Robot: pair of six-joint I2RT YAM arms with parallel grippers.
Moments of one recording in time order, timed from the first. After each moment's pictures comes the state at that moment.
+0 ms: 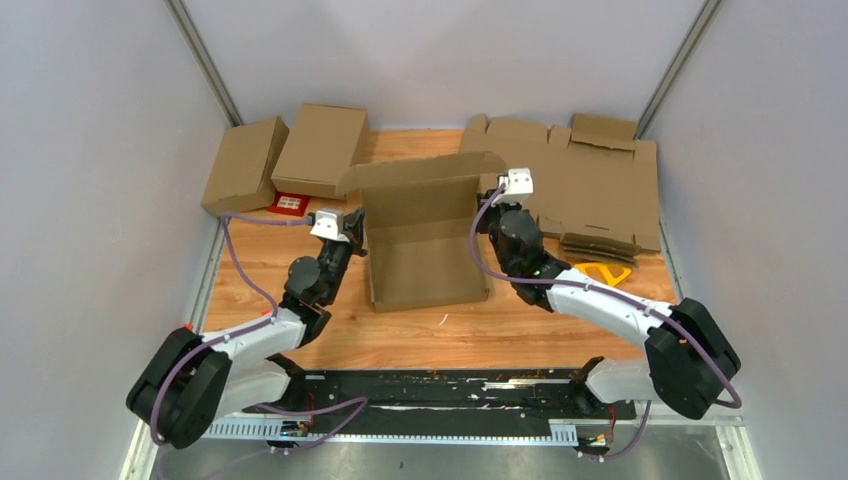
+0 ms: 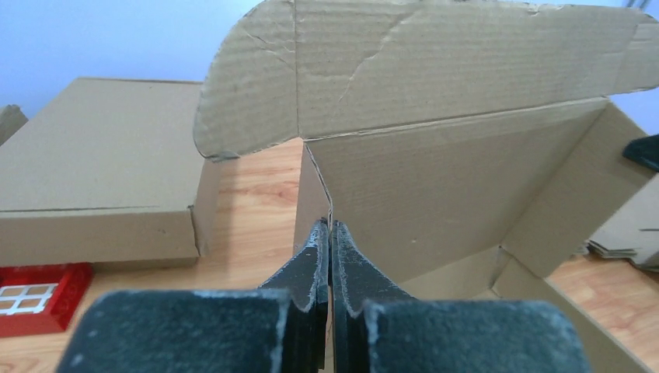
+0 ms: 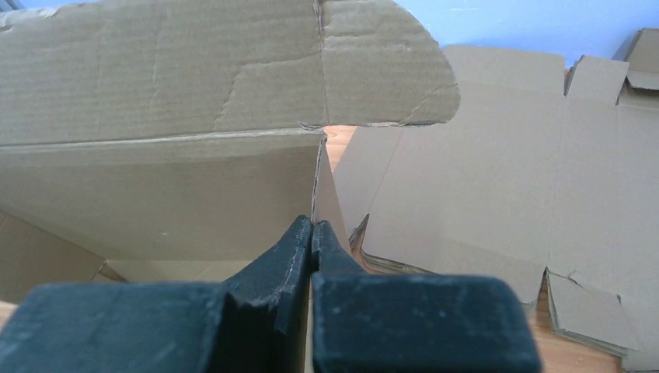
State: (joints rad) left arm -0.55 1.14 0.30 1.07 -0.24 -0.05; right arm 0.72 1.31 0.74 0.50 0.50 0.20
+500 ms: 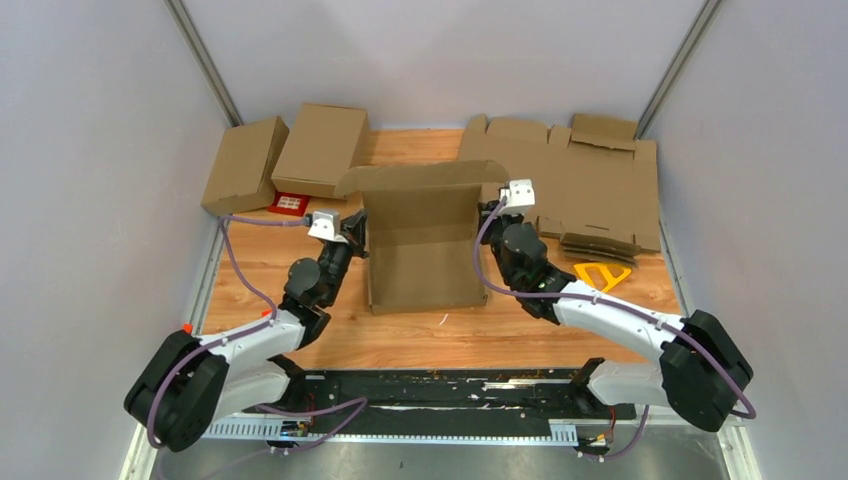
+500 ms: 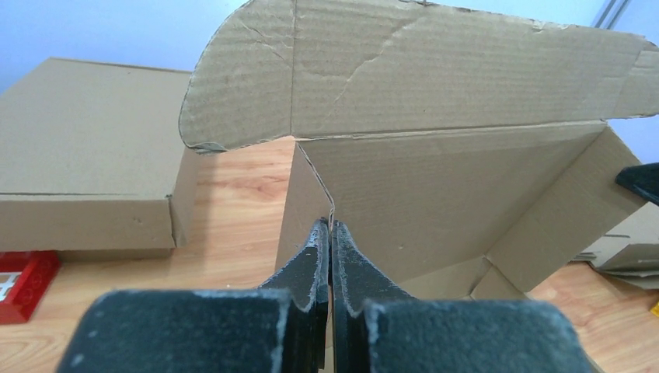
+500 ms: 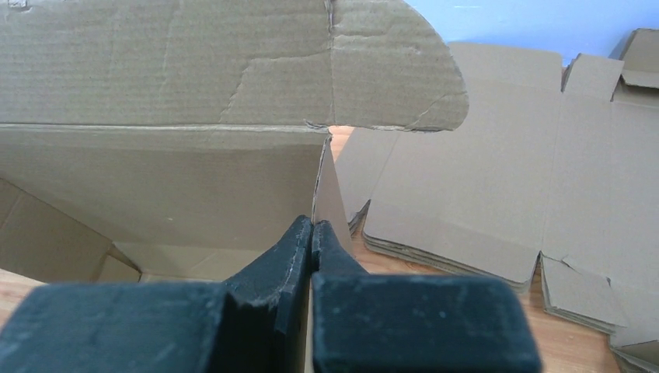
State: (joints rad) left arm -0.57 1.08 0.26 1.06 -0.24 -0.13; right arm 0.79 1.24 0.66 0.52 0.56 0.18
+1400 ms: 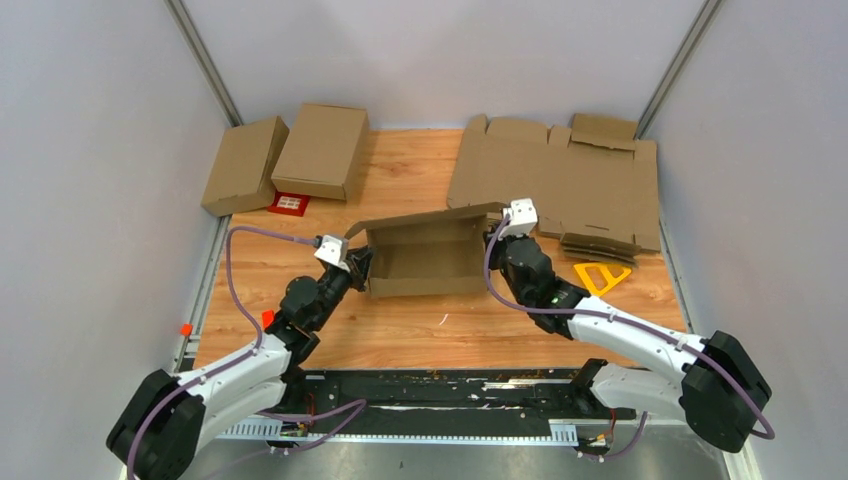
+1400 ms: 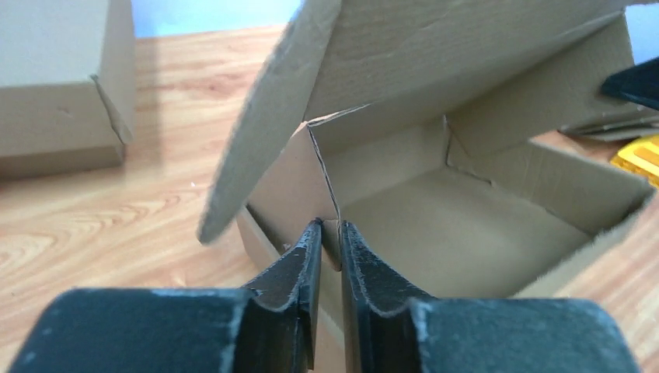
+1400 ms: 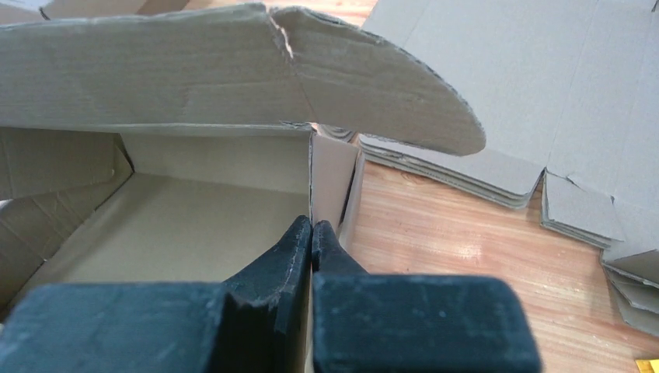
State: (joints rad) left arm -0.59 0.88 0.12 0.82 -0.11 -0.13; right arm 0.81 1.10 0.57 0.29 0.51 0.25
